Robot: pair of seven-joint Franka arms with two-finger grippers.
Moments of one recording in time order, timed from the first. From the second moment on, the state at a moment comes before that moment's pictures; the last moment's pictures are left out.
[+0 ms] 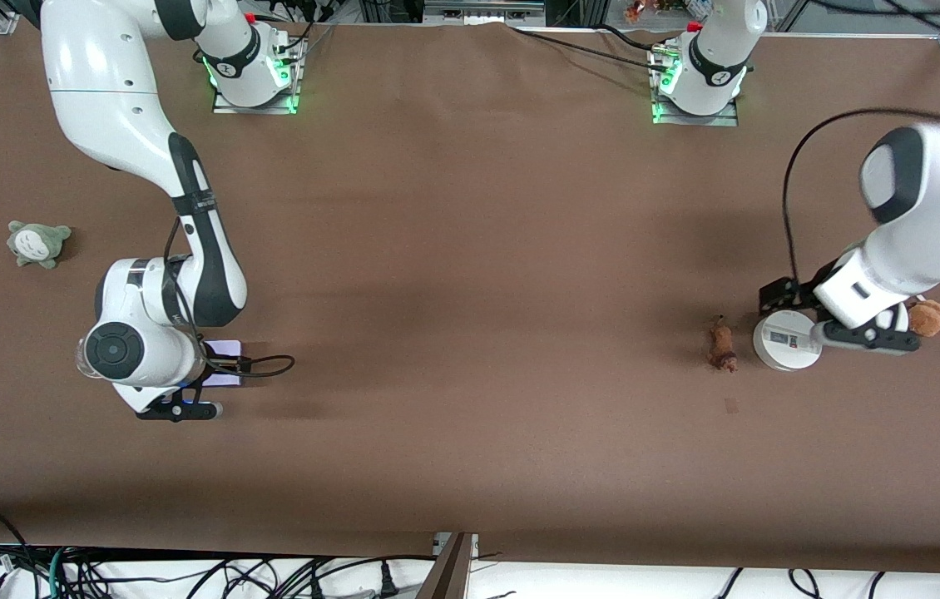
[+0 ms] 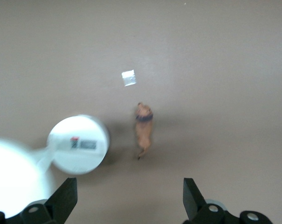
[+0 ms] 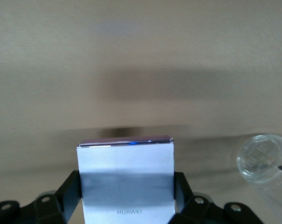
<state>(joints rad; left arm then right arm) 0.21 0.20 -0.22 -1.79 0.01 1.98 0.09 0.28 0.80 -0.23 -1.43 0.07 2.08 0.06</state>
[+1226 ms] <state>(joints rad) 0.30 0.11 -0.20 -1.55 0.07 1.60 0.05 0.24 0.83 -0.23 -1.44 0.07 2.14 0.04</state>
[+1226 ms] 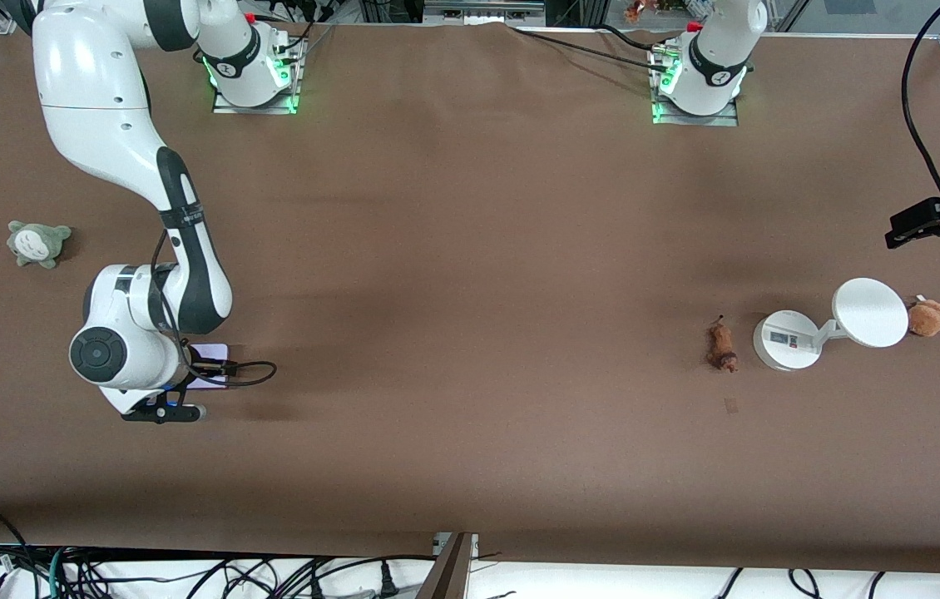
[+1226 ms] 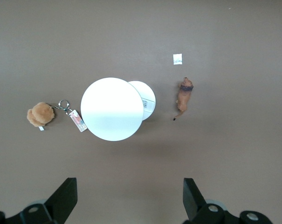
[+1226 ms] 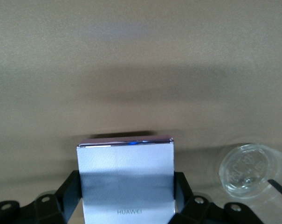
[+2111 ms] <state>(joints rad) 0.30 0.13 -0.21 -1.50 0.07 1.61 0.05 0.30 0.75 -0.21 -1.36 0.07 2.05 0.03</state>
